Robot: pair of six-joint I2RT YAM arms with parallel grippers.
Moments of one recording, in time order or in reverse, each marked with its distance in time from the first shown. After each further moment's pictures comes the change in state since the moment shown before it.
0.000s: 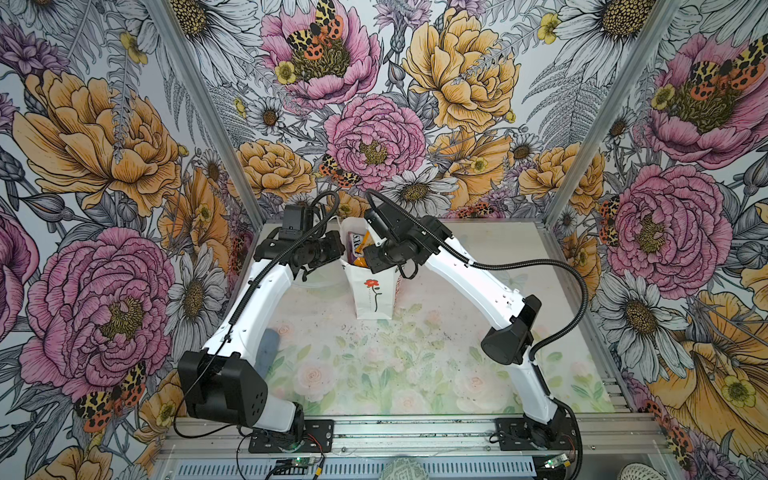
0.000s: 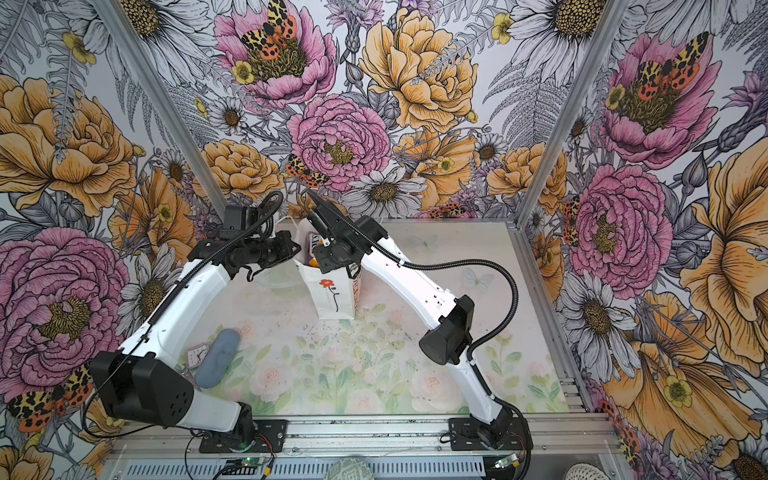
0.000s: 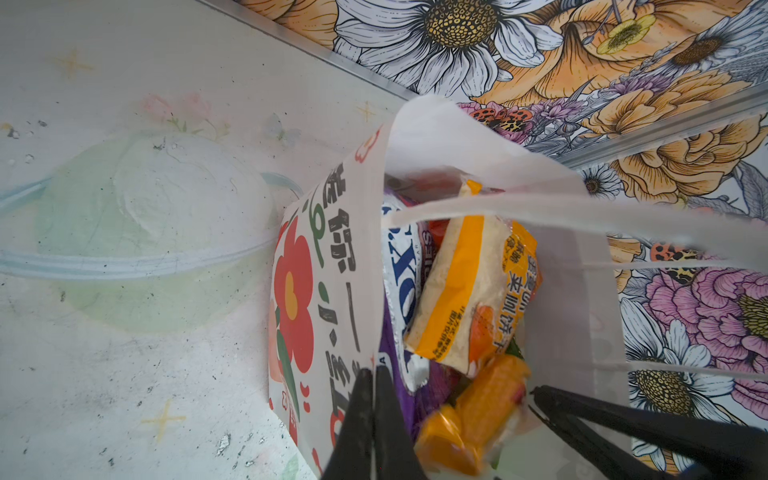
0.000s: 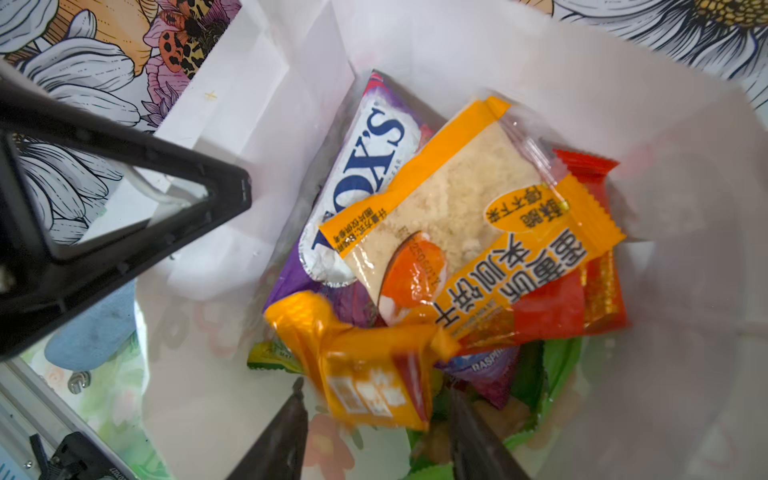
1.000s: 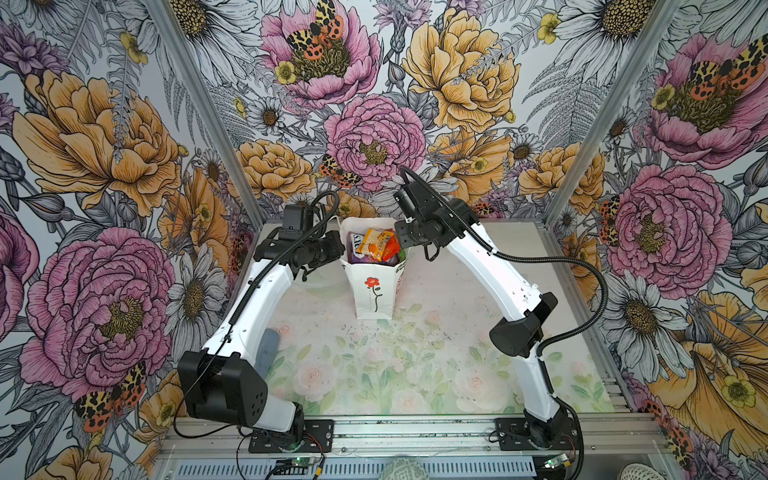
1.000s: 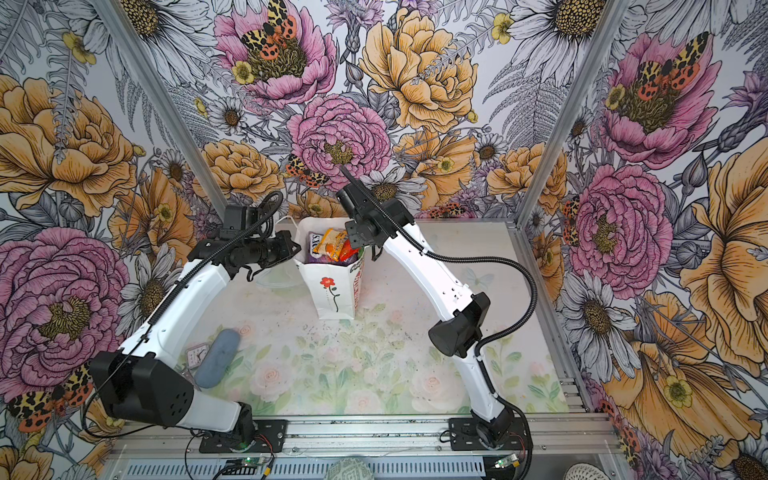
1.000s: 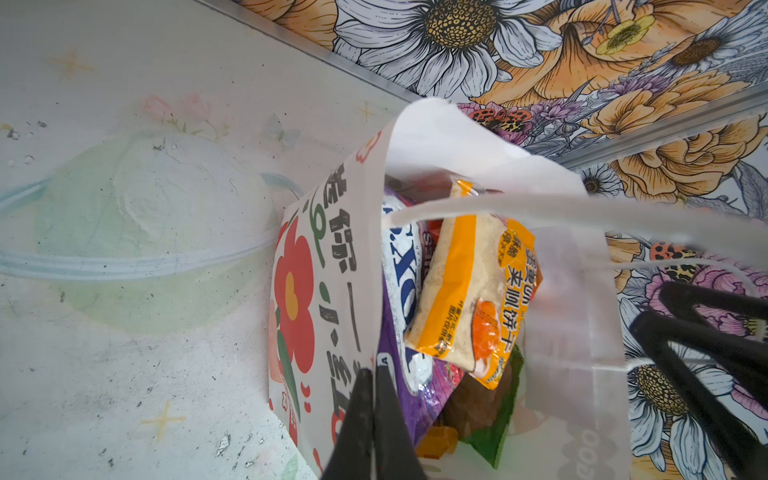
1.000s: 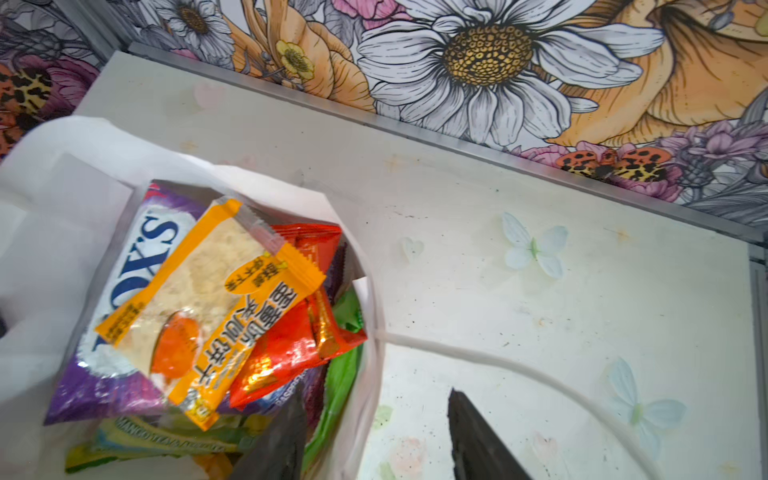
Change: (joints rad) left arm 0.000 0.000 0.000 0.000 0.000 0.000; right arm -0.130 -0.029 0.058 -0.071 0.220 0.012
